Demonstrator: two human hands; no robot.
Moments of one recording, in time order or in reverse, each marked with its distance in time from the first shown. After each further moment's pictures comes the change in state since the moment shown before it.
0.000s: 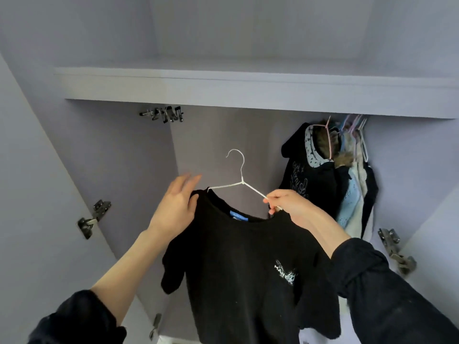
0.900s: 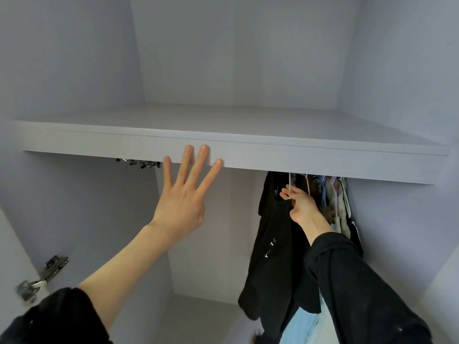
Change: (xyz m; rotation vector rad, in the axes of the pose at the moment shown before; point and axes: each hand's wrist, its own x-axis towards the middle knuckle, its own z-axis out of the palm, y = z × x) left_hand 0.132 0.068 0.003 0.598 0.357 0.388; right_hand 0.117 -0.030 -0.124 0.885 0.332 -0.032
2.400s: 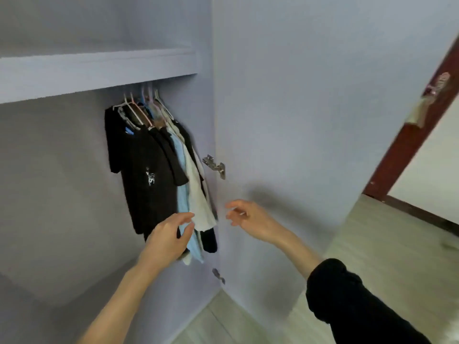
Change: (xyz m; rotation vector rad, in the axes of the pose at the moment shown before) left_hand -0.167 0.158 -0.085 -1.264 -0.745 0.142; right_hand -0.403 0.112 -0.108 -1.018 0.307 -0.053
